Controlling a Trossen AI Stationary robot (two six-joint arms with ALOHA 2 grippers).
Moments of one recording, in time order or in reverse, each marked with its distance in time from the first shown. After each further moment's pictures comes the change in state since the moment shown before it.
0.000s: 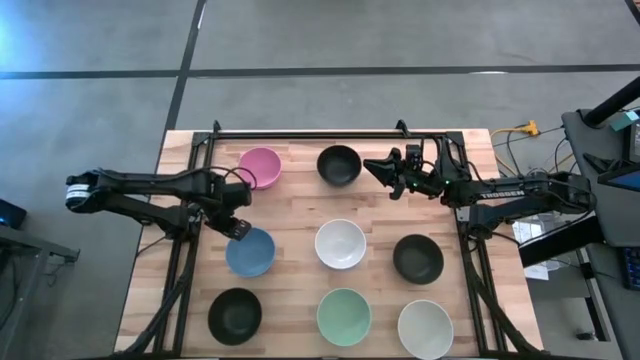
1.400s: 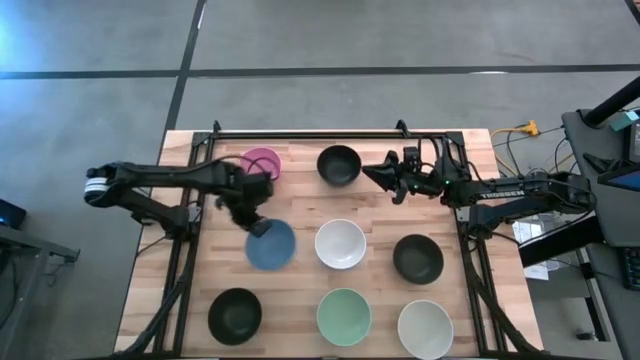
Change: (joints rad) left arm 0.000 0.235 0.296 0.070 0.065 0.172; right arm 0.000 0.000 0.000 -0.001 -0.130 0.008
